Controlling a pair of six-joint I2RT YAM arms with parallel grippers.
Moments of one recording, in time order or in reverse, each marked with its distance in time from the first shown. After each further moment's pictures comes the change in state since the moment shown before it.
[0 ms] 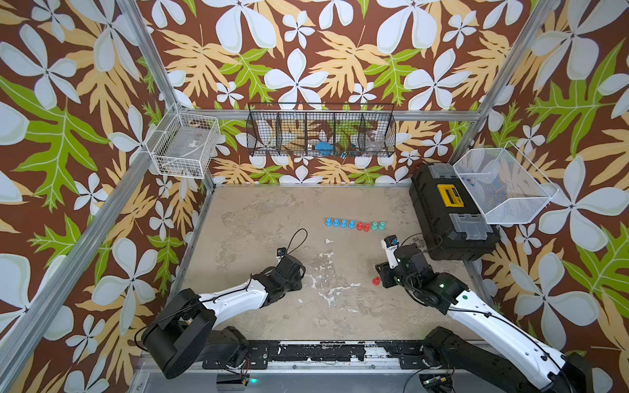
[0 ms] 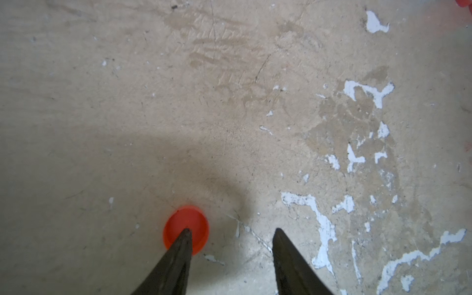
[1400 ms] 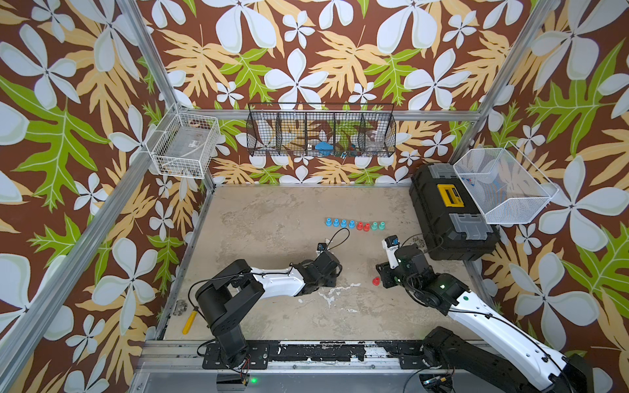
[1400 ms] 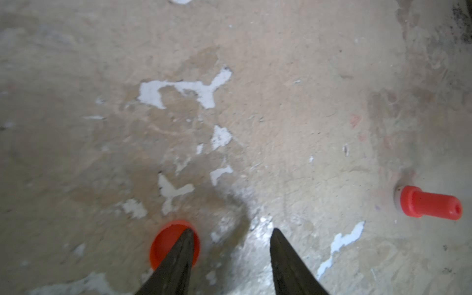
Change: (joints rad) left arm -0.228 0.403 0.342 0.124 0.053 0.002; right arm 0.000 -0.011 -0.006 0.004 0.002 0.007
